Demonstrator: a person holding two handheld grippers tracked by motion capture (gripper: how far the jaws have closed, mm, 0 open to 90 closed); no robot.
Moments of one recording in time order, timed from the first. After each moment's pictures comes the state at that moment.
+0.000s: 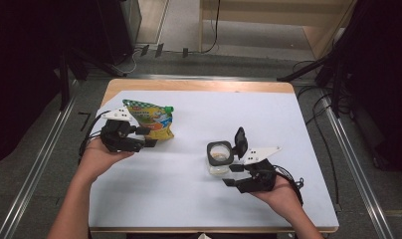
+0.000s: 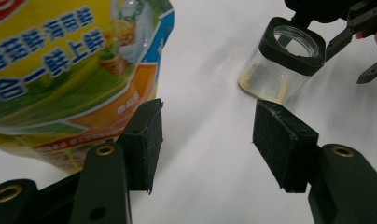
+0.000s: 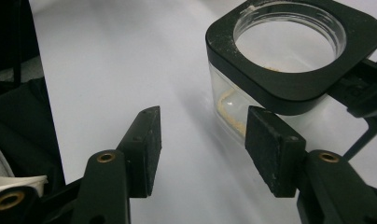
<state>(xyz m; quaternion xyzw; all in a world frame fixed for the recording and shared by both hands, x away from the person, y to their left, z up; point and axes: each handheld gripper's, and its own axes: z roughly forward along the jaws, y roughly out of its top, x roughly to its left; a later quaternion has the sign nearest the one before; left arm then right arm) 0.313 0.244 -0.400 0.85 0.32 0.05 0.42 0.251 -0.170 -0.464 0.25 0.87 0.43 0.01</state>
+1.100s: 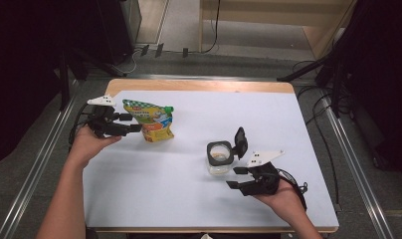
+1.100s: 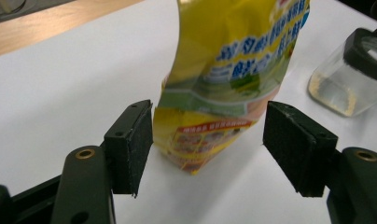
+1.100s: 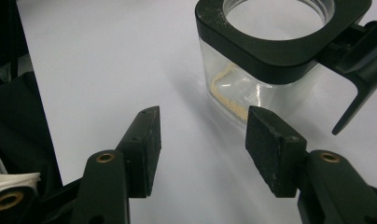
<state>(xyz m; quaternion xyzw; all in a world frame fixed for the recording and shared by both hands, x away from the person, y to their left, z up) 0.361 0.292 -0.416 0.82 0.37 0.08 0.42 0.243 -0.178 -0.469 0.28 0.87 0.41 0.01</state>
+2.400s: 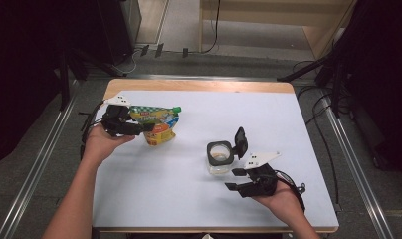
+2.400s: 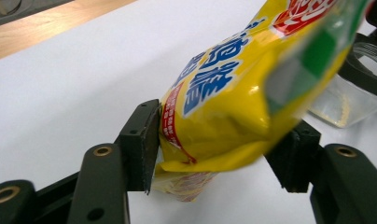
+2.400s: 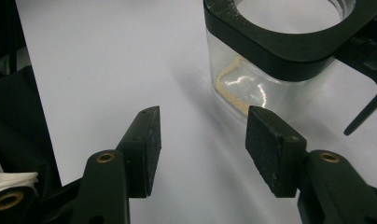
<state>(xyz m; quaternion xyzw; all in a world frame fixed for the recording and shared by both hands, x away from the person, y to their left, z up) 0.356 0.253 -0.410 0.84 0.36 0.08 0.40 0.242 -0.172 -0.472 0.27 0.87 0.41 0.02</state>
